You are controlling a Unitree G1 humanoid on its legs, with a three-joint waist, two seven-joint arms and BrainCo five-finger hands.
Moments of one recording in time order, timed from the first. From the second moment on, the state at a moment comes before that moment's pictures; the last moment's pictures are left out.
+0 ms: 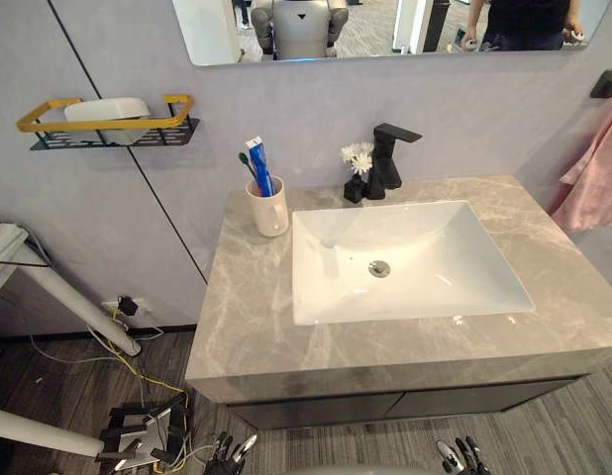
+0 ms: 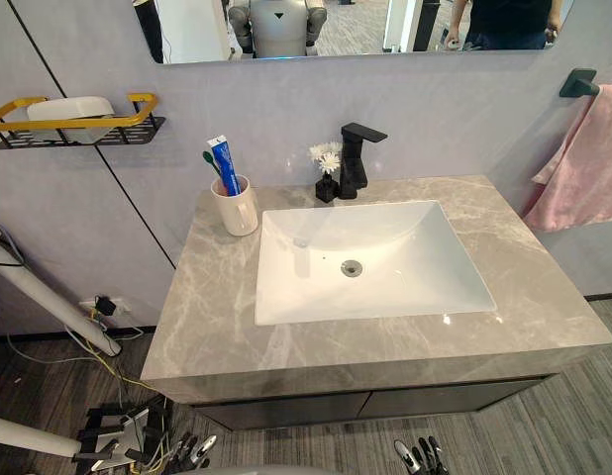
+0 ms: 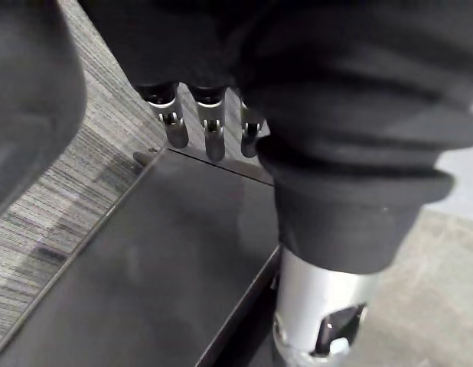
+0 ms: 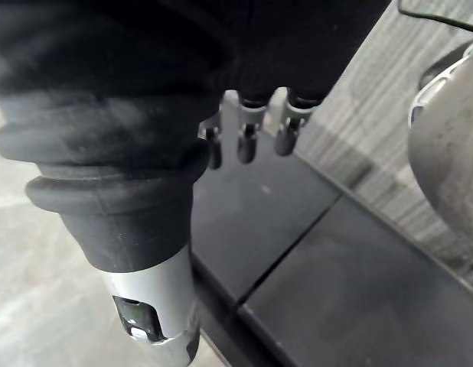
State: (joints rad) left arm 0.43 -0.09 0.14 0.63 -0.45 -0.17 -0.09; right arm 0.61 0.09 -0.23 0.35 0.54 -0.14 0.11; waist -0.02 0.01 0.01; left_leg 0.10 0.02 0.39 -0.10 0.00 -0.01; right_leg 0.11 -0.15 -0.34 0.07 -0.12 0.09
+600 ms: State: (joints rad) left arm 0.48 -0.02 0.04 0.48 -0.59 -0.13 0.03; right arm 0.35 0.04 -0.30 0.45 0.54 -0.15 0.06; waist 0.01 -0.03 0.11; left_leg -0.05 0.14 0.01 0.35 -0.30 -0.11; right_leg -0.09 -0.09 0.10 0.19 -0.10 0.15
